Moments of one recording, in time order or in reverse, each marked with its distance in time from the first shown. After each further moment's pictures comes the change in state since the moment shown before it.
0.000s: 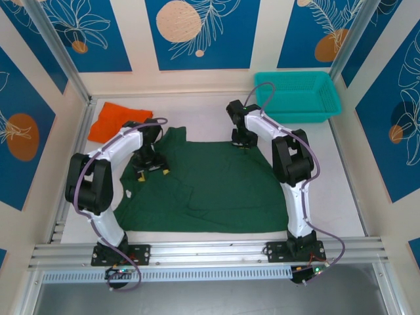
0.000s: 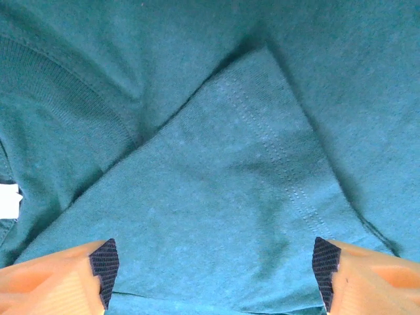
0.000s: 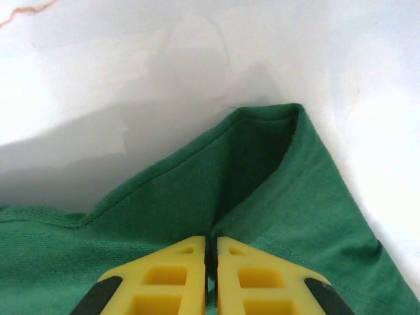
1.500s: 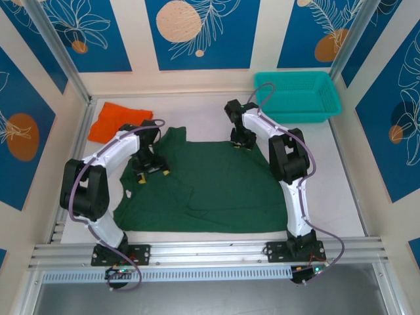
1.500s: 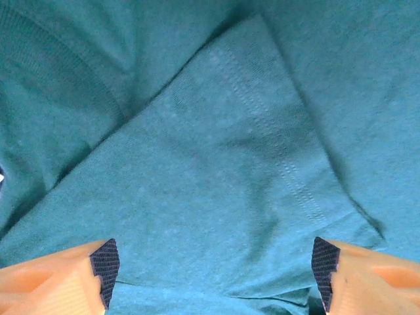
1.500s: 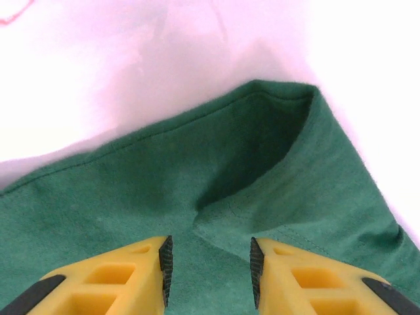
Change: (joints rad) left arm 0.002 -0.072 -0.067 0.026 0.042 -0.024; right arm 0.006 0.074 0.092 -0.074 -0.008 0.122
